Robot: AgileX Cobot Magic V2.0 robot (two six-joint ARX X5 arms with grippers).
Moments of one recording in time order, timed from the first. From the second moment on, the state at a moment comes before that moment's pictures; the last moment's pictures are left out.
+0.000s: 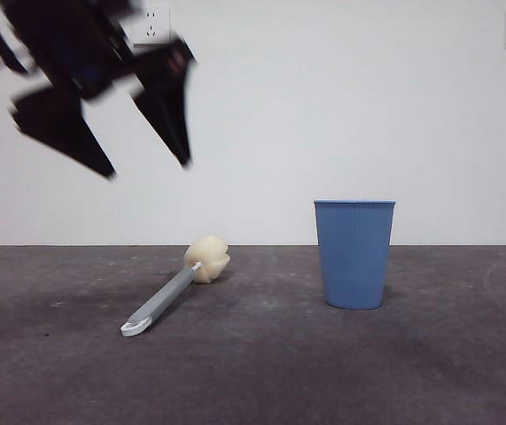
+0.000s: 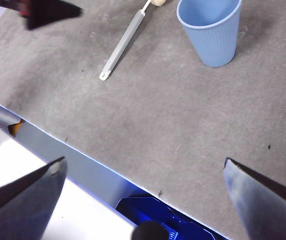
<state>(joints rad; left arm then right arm) -0.52 1.44 1.09 -0.49 -0.01 -0.14 0.09 0.62 0.88 -1.09 -0.57 -0.10</state>
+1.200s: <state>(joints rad) -0.57 1.81 1.12 -0.38 -0.11 -0.26 0.09 0.62 0.88 -1.08 -0.57 -0.10</state>
